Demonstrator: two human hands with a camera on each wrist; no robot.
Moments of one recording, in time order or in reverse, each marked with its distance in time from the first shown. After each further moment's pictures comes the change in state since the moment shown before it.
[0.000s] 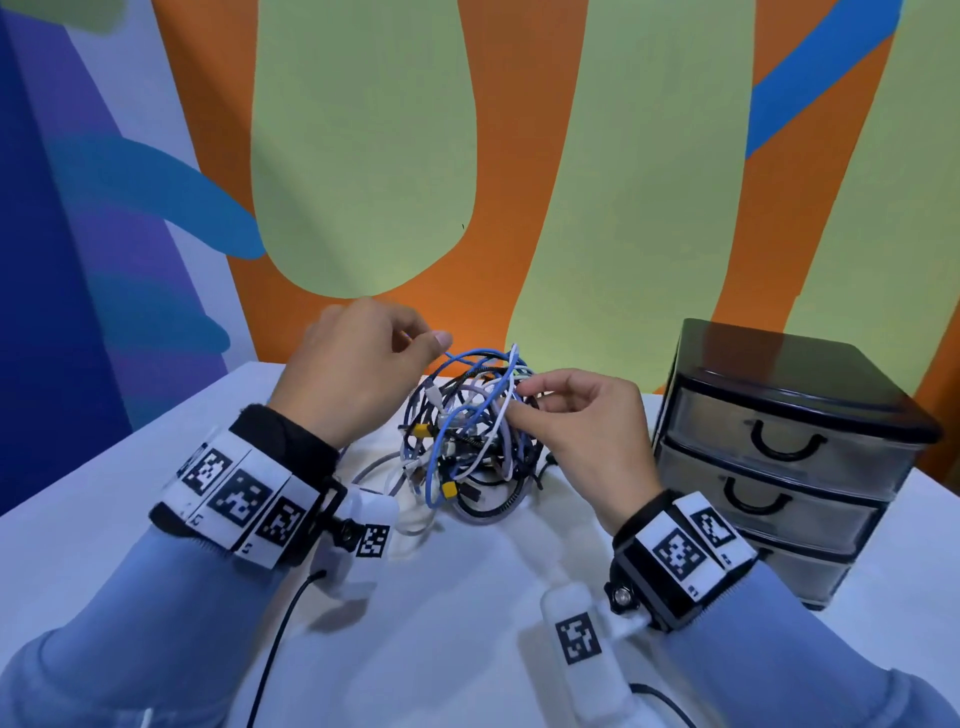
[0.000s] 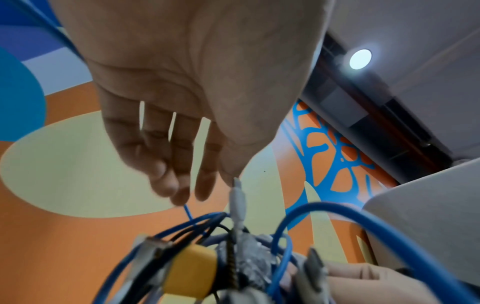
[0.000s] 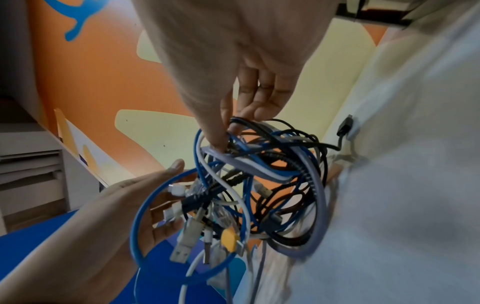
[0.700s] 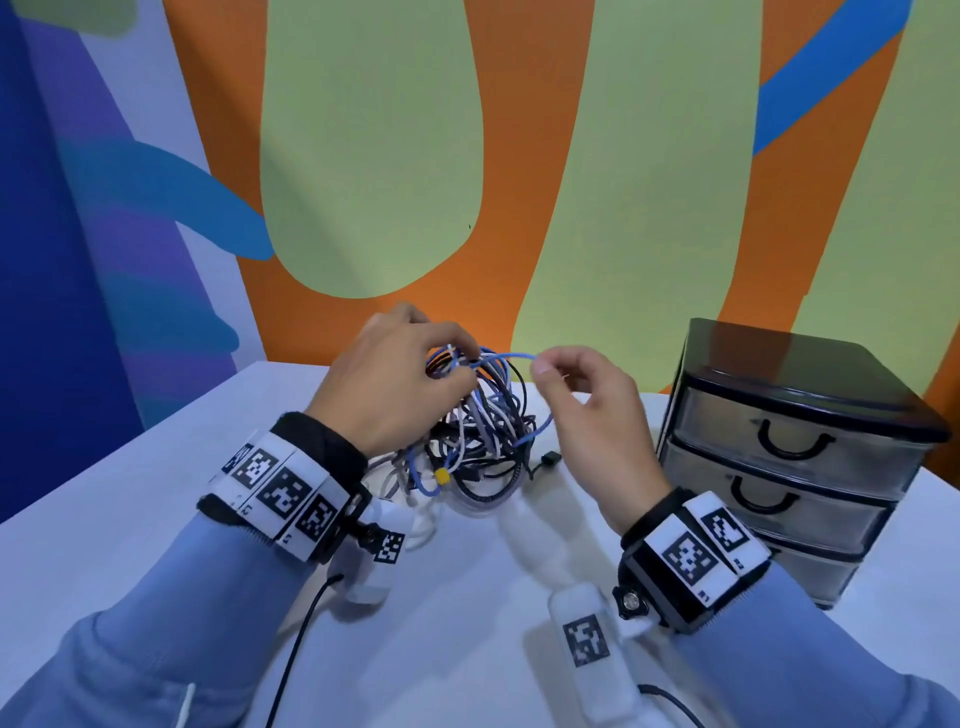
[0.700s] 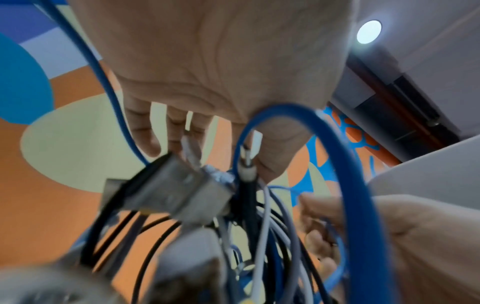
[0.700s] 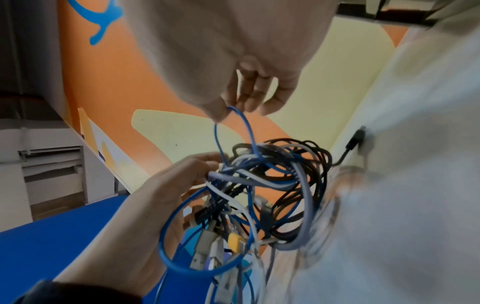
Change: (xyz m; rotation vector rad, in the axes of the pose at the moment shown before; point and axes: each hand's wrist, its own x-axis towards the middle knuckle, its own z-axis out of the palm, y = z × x) left_hand -0.003 -0.001 0.019 0.025 -0.125 0.078; right_hand -0.002 -0.008 0.003 -0.102 0.012 -0.140
